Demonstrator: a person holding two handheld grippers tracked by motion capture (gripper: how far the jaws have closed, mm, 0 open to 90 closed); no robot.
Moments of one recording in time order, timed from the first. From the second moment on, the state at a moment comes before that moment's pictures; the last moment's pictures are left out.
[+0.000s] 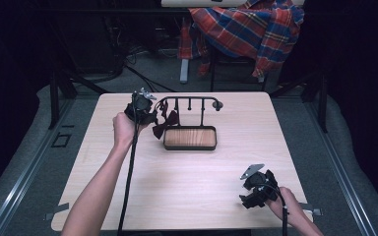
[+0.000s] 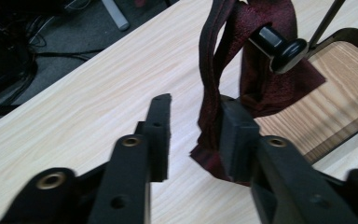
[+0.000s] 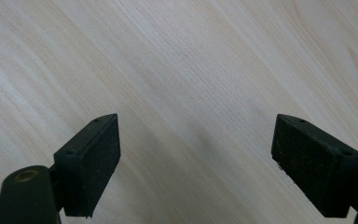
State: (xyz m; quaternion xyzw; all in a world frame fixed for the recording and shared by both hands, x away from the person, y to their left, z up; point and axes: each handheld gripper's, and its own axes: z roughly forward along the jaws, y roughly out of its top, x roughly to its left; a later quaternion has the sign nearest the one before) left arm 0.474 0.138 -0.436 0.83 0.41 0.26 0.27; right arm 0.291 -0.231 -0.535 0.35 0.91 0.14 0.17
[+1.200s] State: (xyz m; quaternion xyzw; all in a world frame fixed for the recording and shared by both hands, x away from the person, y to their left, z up) left arm 0.413 0.174 -0.410 0.84 0.42 0.22 0.28; right arm 0.291 -0.230 -0.536 0.35 0.91 0.15 0.17
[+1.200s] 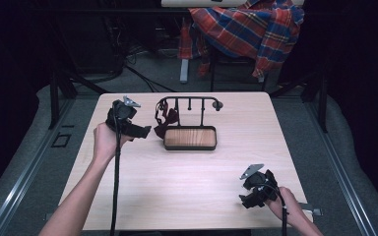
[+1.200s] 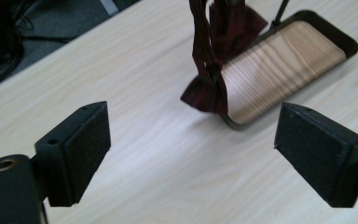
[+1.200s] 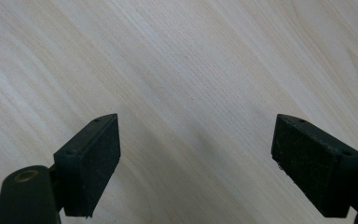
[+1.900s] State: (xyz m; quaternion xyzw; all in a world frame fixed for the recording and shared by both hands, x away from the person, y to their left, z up) left arm 0.344 0.205 -0.437 0.85 0.42 0.19 0.25; right arm 0.291 -0.229 -0.535 0.35 0.91 0.14 0.17
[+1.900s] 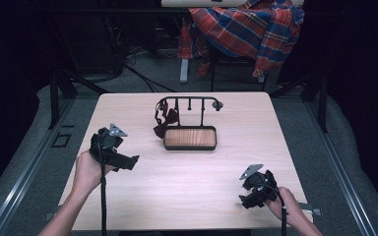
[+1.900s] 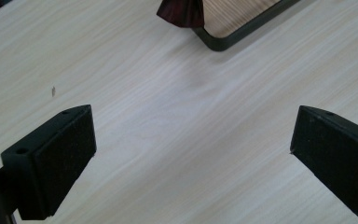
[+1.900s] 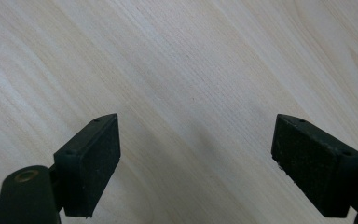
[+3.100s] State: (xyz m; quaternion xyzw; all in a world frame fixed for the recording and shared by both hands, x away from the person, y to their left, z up) left arm 0.293 0.229 -0.488 0.85 0.43 0.17 0.24; right arm 0.291 -0.229 -0.537 0.36 0.91 0.14 0.17
